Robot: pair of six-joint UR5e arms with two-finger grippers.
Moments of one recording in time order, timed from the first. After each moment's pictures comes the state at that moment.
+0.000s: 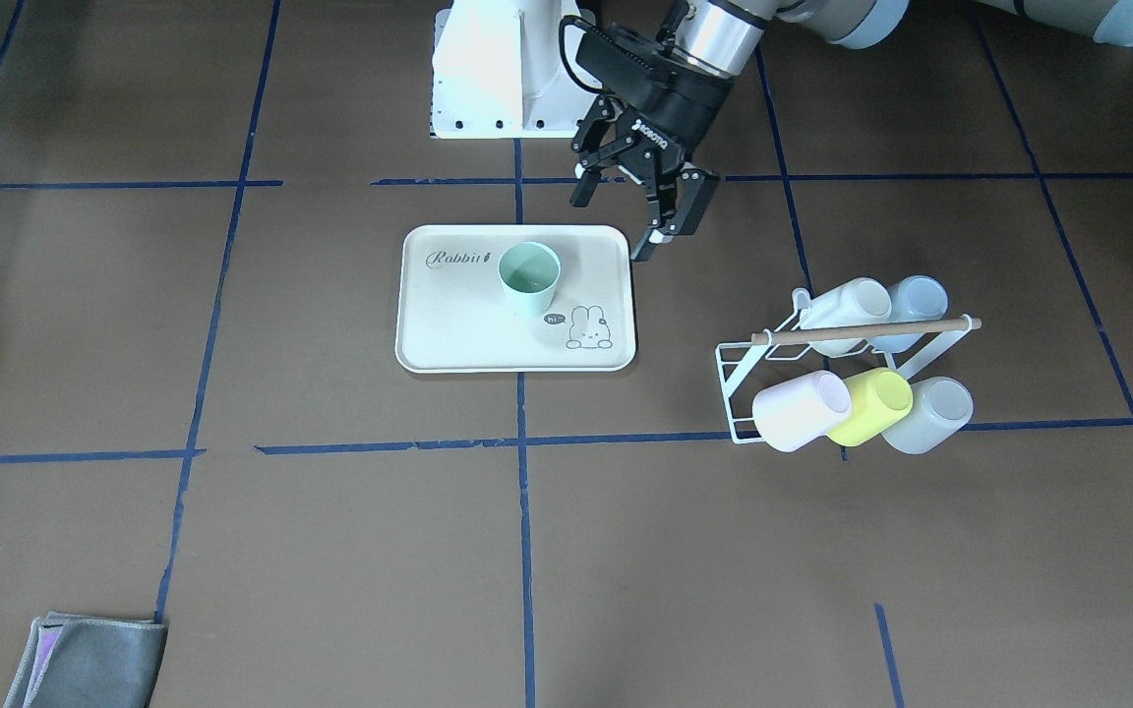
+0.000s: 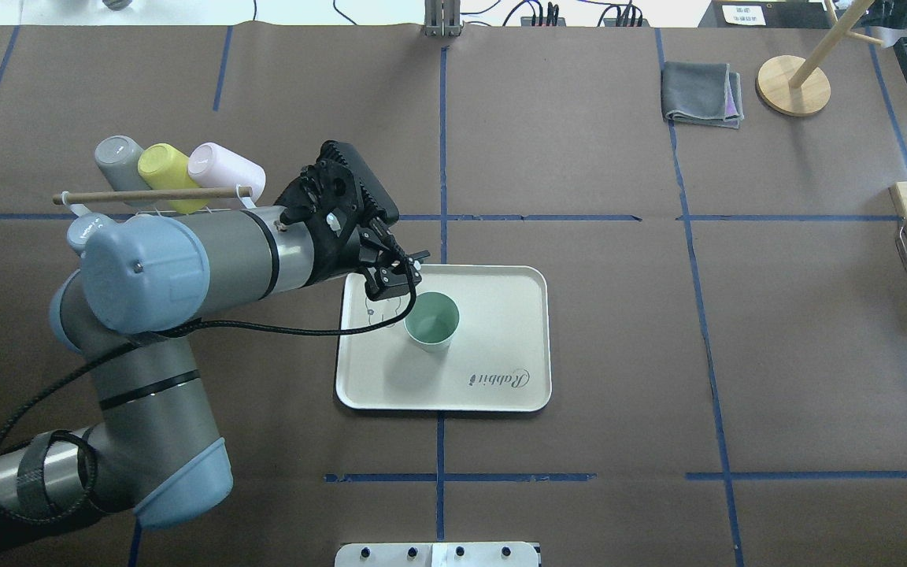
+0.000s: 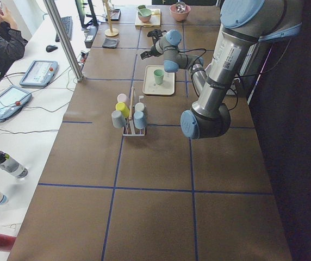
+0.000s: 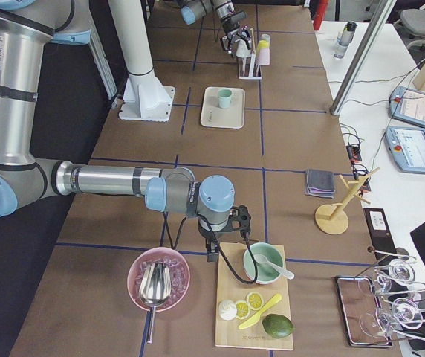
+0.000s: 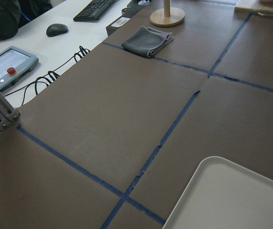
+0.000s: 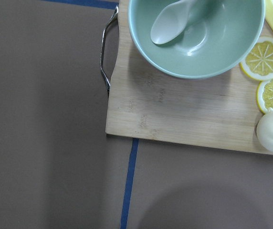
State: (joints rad) left arm -0.61 -2.09 -2.03 -1.84 -1.70 -0.25; right arm 1.56 -1.79 1.79 -1.64 2.35 -0.17
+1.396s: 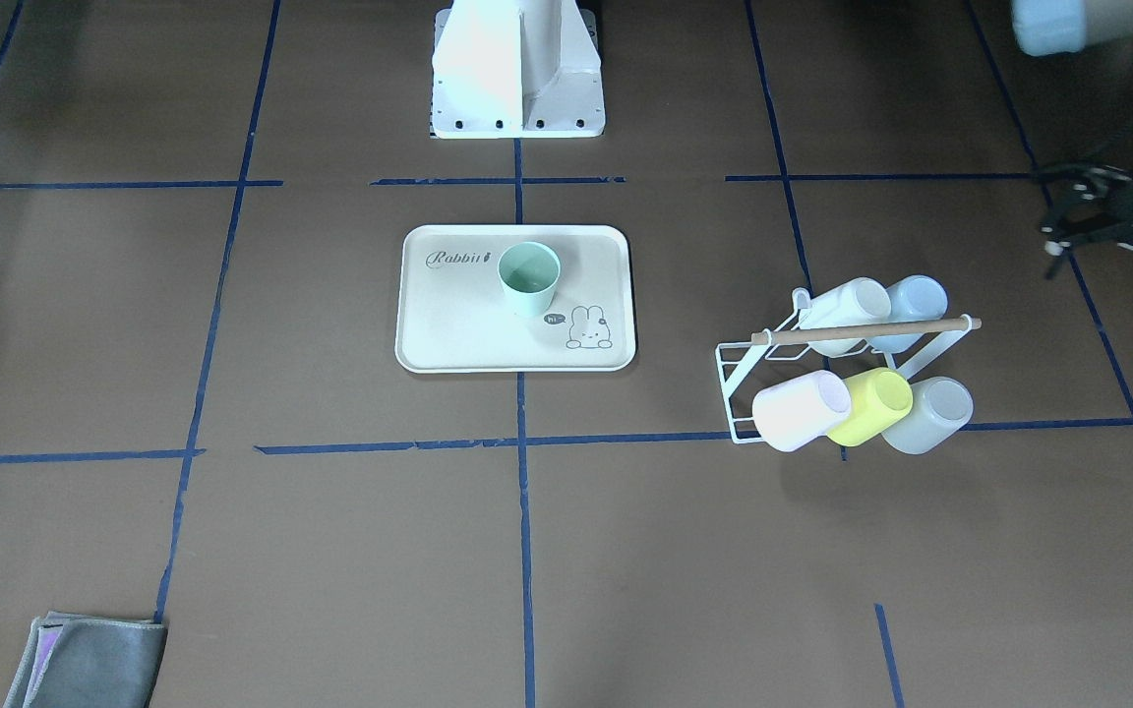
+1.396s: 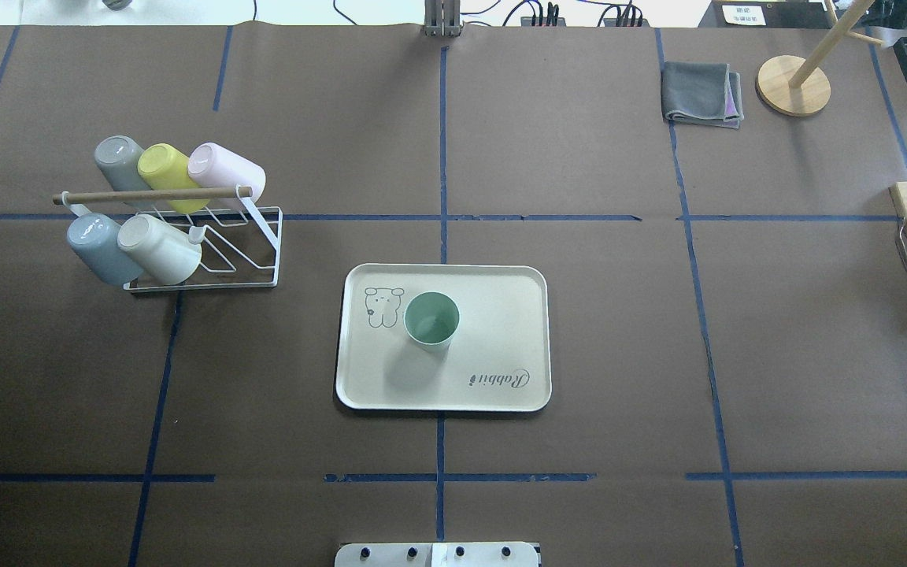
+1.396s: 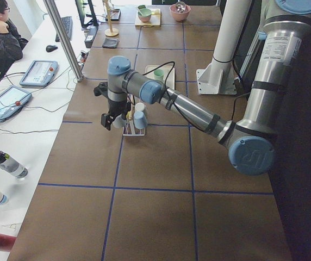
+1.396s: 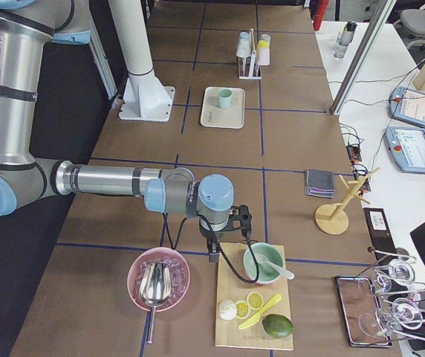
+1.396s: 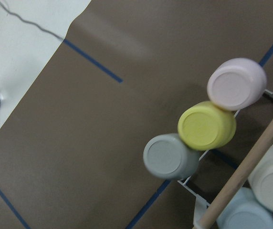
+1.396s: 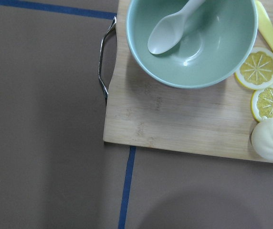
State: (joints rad) left arm -1.40 -1.73 -1.80 -1.53 -2.25 0.18; right arm 1.56 -1.78 1.79 -1.60 2.34 -0.14
